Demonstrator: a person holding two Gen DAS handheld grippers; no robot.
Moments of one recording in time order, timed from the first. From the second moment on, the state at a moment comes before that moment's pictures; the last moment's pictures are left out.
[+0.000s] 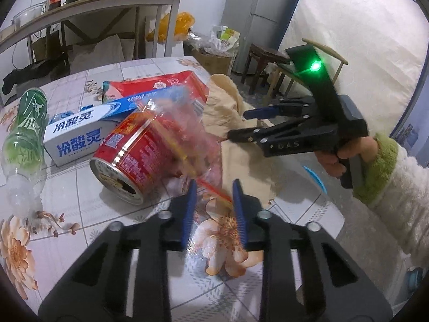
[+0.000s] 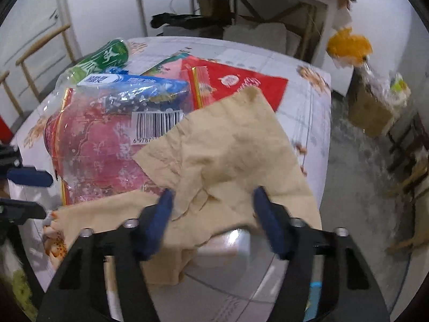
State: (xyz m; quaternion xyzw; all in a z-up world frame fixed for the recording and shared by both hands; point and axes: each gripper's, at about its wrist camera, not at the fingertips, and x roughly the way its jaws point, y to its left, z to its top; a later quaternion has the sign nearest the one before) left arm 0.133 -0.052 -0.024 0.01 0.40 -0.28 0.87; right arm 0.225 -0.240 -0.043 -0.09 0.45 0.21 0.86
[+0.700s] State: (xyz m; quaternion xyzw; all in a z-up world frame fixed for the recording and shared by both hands) left arm 0.084 -0.011 -0.007 -0.02 0.40 -0.30 0.87; right arm 0.120 -0.262 0.000 0.10 0.39 0.13 0.91
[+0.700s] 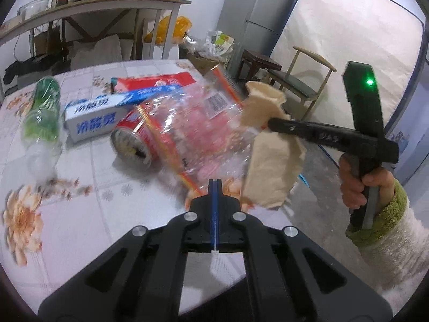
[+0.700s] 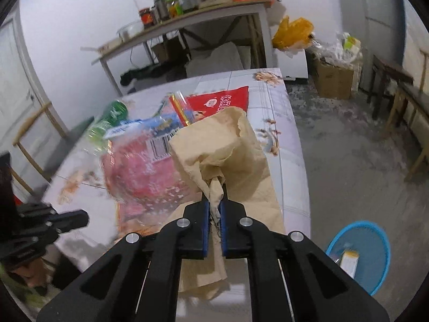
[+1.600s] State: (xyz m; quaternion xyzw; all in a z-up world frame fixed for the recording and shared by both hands) left arm 0.117 -0.020 -0.018 0.01 0.38 -0.27 0.89; right arm 0.100 -0.233 -0.053 0.09 0.44 0.08 0.89
